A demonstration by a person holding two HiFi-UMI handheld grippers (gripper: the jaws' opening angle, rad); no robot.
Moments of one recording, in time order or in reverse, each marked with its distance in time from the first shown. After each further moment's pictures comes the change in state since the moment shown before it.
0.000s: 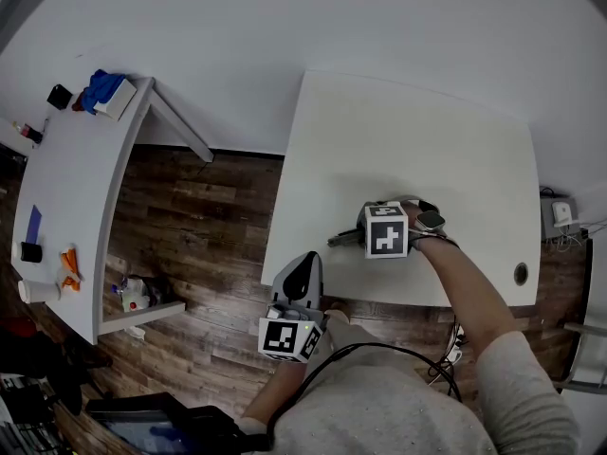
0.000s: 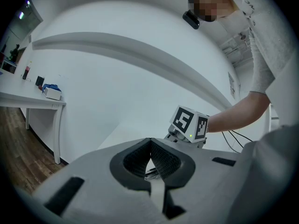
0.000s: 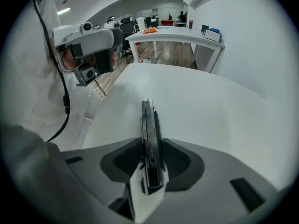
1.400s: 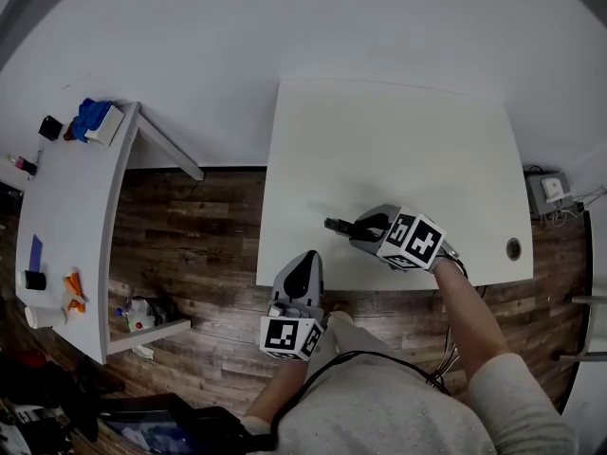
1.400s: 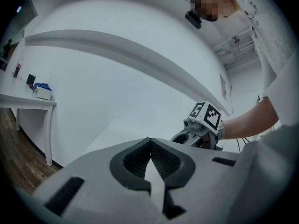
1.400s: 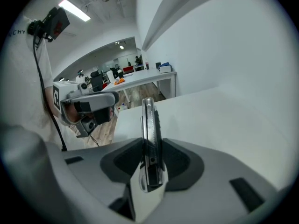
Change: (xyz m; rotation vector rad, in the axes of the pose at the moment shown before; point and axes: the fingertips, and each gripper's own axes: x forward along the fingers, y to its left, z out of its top) left arm -0.003 -0.030 0.006 0.011 0.002 -0.096; right arm -0.063 0.022 -0.001 0.504 -0.482 -0.195
